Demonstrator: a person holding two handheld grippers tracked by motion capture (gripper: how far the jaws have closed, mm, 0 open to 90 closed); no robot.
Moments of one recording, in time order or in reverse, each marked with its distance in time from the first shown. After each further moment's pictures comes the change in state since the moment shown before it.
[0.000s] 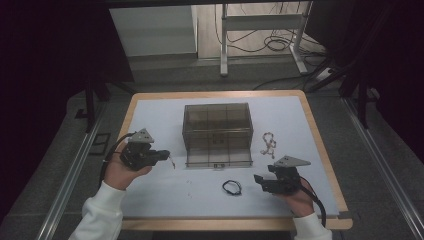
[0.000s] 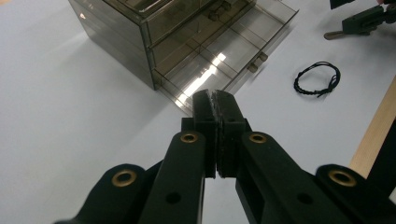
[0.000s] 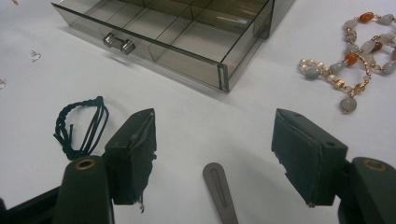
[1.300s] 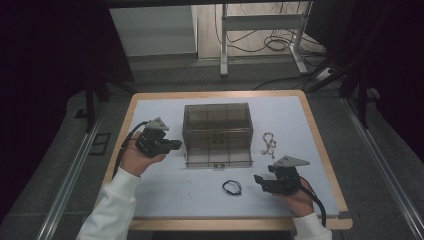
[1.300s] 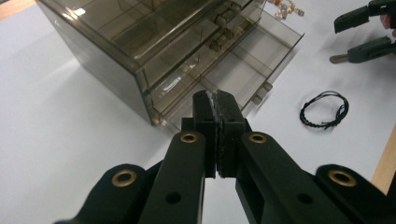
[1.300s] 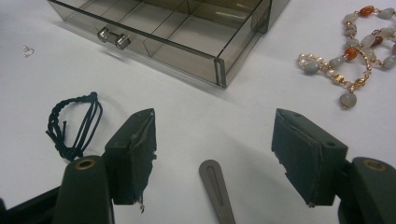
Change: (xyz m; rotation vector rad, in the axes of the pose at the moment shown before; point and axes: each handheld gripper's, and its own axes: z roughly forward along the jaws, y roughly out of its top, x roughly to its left) left arm 0.005 0.038 0.031 0.005 -0.016 0.002; right arm -0.001 -0.002 0.003 0.014 -0.007 0.000
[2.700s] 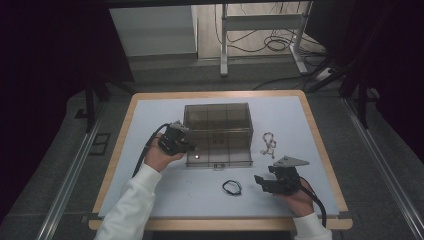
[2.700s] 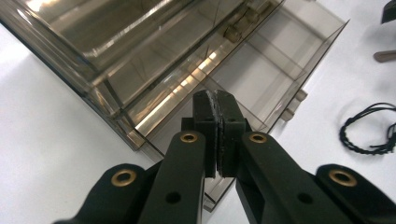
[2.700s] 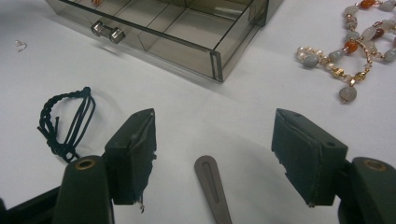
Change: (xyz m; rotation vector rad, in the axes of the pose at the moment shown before) left arm 0.011 -0.002 0.080 0.071 -0.026 -0.046; right arm -0.002 -0.002 0.002 0.013 -0.005 -0.001
